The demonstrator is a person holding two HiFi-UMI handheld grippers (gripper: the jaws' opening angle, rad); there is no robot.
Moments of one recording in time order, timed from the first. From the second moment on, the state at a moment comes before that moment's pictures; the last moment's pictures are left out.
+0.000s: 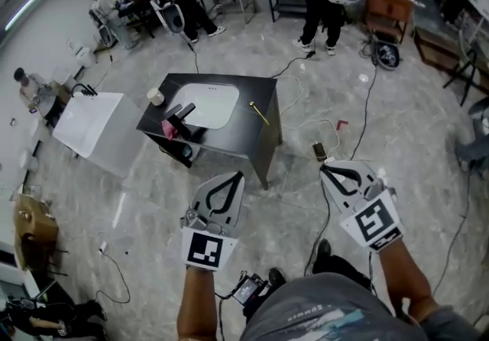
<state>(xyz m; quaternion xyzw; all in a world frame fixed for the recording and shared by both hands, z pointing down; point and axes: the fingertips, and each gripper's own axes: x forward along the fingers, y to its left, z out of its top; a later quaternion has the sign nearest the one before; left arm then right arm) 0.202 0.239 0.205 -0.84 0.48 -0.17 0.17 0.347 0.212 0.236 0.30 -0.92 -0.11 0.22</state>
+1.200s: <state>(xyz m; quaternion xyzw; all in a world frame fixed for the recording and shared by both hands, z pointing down) 0.223 0.124 0.208 -0.81 0.52 -0.20 0.19 0.354 0.091 0.259 0.24 -0.94 -0.11 0.19</state>
